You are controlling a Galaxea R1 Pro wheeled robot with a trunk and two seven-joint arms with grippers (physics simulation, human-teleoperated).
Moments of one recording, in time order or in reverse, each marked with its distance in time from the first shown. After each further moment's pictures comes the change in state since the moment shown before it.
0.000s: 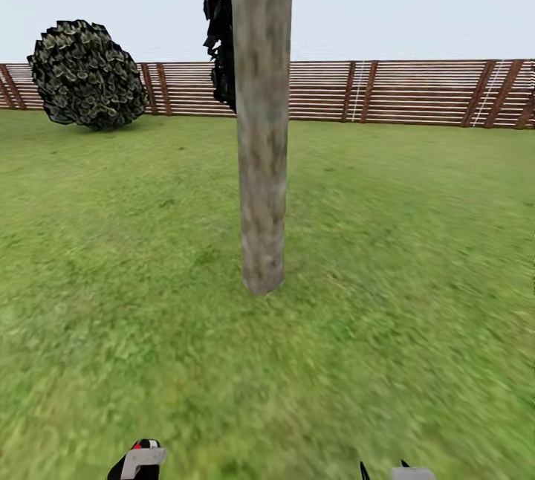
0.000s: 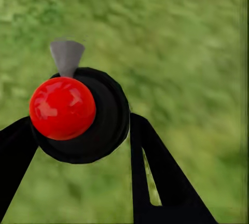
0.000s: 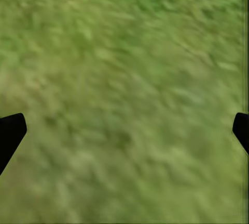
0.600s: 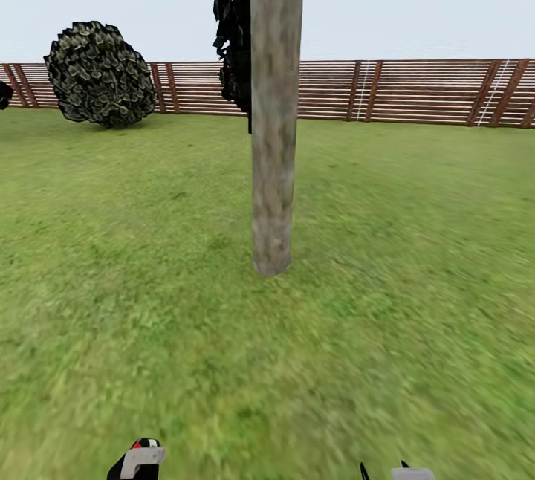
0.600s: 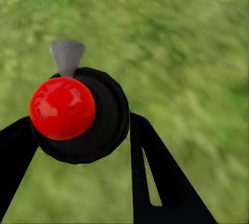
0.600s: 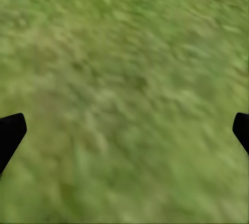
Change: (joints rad) left arm 0.000 0.002 0.002 -0.004 0.000 0.000 0.000; right arm 0.000 0.000 0.000 0.002 0.000 0.000 0.000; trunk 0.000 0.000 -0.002
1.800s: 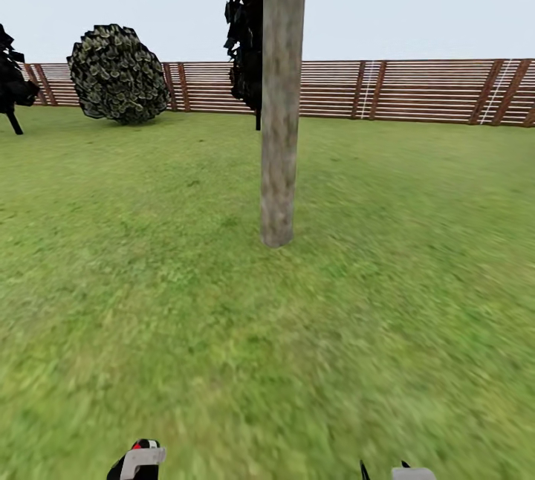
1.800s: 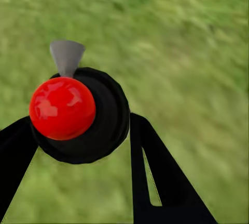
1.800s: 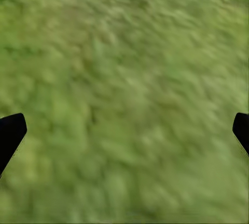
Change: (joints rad) left arm 0.000 0.000 0.000 0.004 0.000 0.000 -0.001; right arm 0.000 0.000 -0.003 0.000 -0.001 0.000 0.000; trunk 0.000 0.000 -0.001
